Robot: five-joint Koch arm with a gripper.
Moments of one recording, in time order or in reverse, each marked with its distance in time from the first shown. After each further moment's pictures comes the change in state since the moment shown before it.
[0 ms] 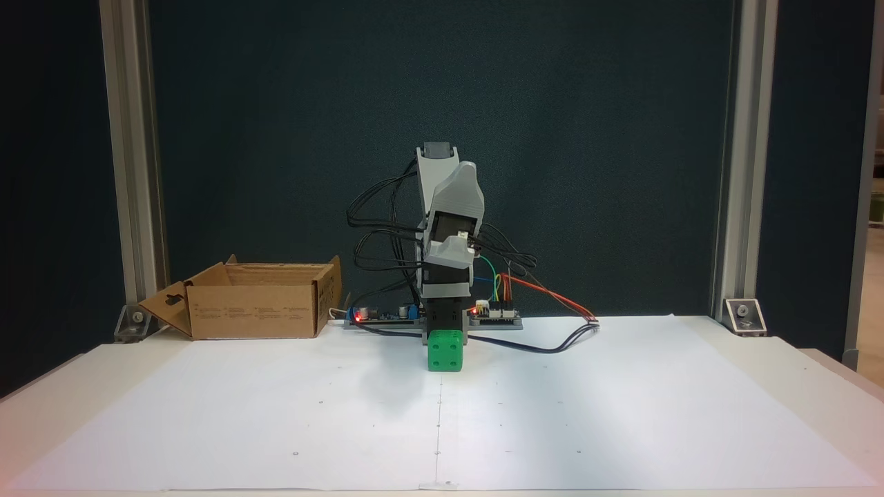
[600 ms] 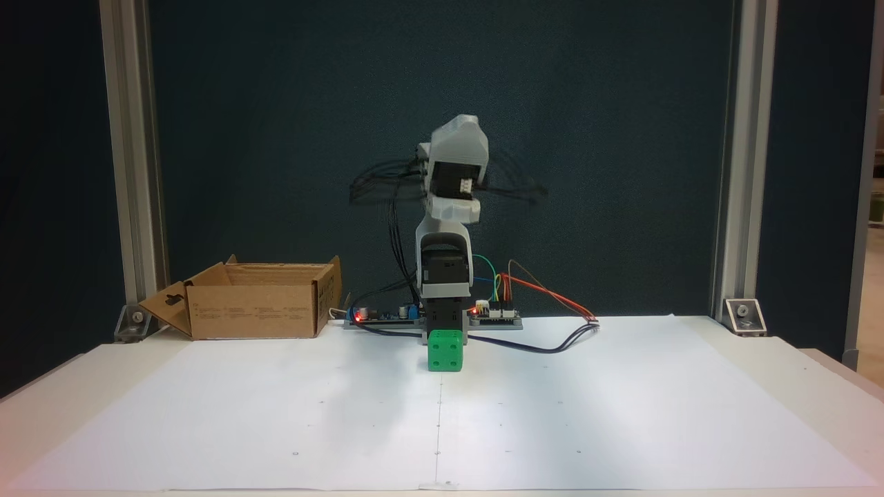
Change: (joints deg) arm 1.0 0.0 -43.2 62.8 7.6
